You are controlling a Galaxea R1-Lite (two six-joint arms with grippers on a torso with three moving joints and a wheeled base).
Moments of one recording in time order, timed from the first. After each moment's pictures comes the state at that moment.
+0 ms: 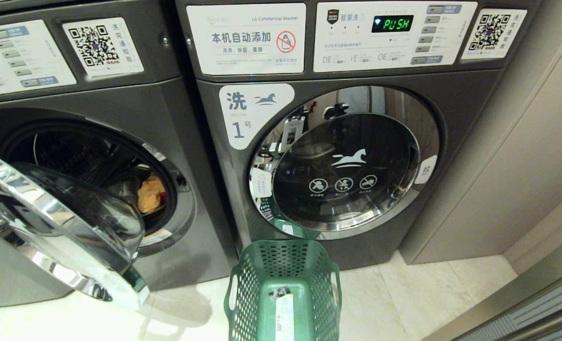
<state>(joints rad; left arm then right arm) 1.10 1.19 -0.69 -1.53 -1.04 -0.74 0.00 0.00 0.00 0.00 -0.02 0.05</state>
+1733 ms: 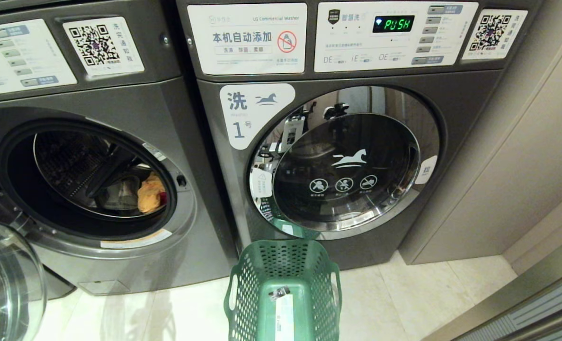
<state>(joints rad) 0.57 1.39 -0.77 -0.40 -0.22 0.37 0.00 0.00 0.00 0.00 -0.02 0.05</state>
